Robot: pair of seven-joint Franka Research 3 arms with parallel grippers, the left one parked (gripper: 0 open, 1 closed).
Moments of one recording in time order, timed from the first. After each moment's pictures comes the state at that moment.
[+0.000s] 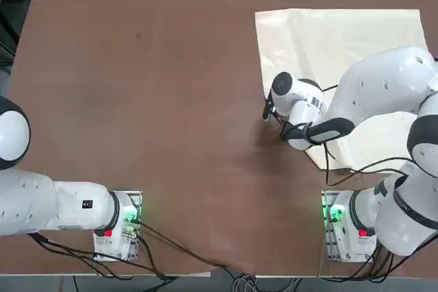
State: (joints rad) arm 0.80 0.21 -0.03 -2.53 -0.41 2.47 0.02
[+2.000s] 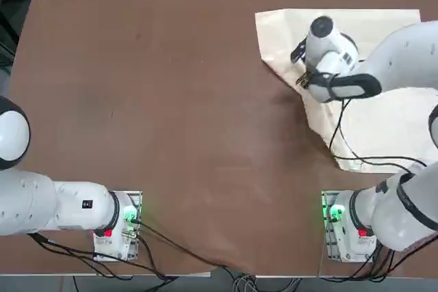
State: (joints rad) arm 0.57 0.10 -0.23 -2.44 -0.41 2.46 0.09
